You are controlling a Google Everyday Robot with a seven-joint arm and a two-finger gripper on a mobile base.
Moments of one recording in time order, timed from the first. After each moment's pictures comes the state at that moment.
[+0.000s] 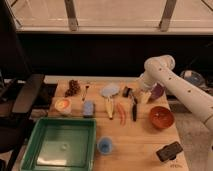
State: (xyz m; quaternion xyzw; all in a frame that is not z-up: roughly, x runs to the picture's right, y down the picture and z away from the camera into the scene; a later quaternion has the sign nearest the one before) arm 0.211 0.028 0.839 -0.24 -0.10 -0.07 0.96
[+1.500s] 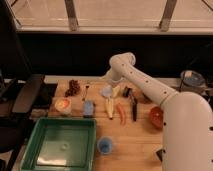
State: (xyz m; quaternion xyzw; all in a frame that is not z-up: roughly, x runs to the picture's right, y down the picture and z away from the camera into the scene) arm 0.022 0.000 0.915 -0.20 -0.22 -0.26 0.92
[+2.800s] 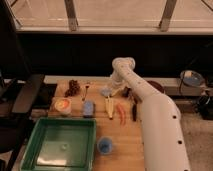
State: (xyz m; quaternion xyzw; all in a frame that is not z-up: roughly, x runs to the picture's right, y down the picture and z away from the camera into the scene) arm 0.053 0.023 0.984 -0.26 -0.21 -0.23 0.91
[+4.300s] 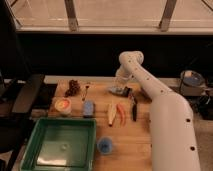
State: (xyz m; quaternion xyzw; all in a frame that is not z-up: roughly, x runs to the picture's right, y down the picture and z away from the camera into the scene) arm 0.092 -0.013 0.955 -0.24 -0.18 -0.25 0.92
